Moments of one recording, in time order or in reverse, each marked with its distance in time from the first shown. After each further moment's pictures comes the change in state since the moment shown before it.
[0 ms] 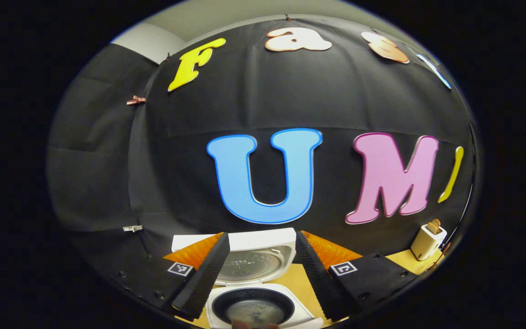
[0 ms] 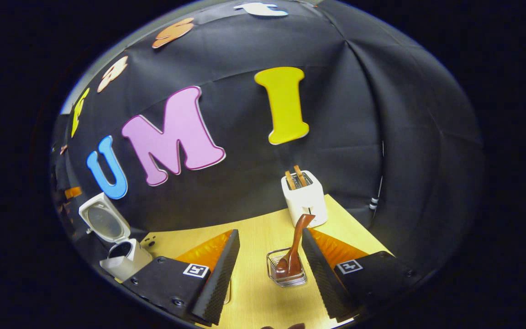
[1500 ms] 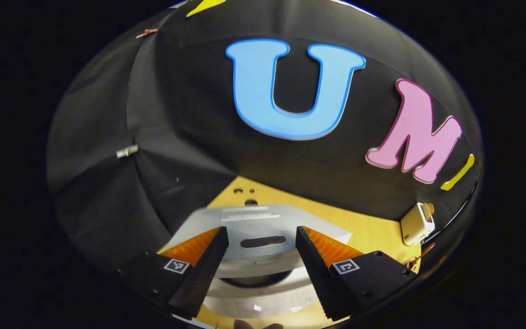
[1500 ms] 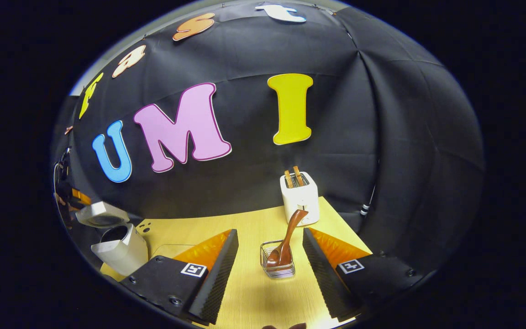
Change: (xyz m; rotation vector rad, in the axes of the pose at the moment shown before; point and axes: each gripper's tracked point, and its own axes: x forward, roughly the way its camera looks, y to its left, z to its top) left arm -0.050 0.006 -0.148 -0.194 0.592 -0.039; right arm -0.030 -0.010 -0.010 -0.048 0.024 -0.013
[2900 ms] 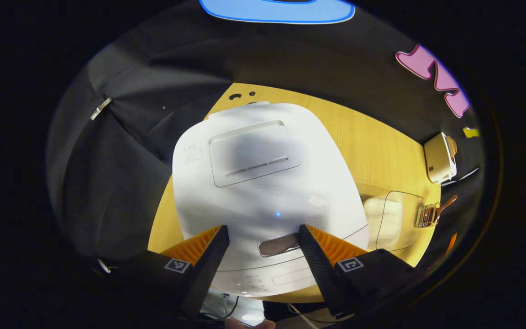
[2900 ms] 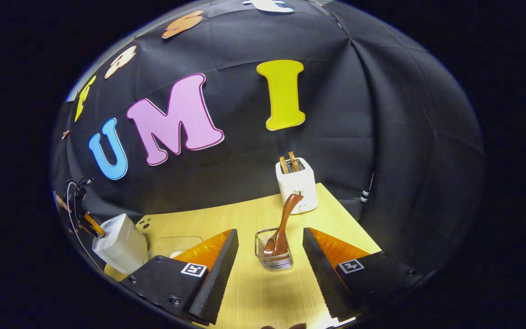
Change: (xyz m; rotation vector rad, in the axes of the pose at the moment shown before) left arm 0.052 0.029 -0.103 0.172 0.604 0.092; right arm 0.005 -0.020 -0.028 0.046 0.069 -0.014
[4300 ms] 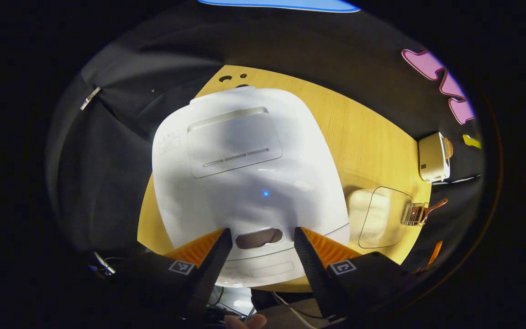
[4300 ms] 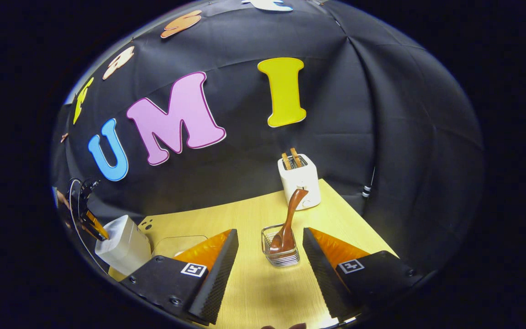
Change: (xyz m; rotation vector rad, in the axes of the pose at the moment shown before) left arm -0.003 -0.025 -0.005 0.004 0.119 -0.044; right arm -0.006 0.012 -0.009 0.026 0.013 -0.009
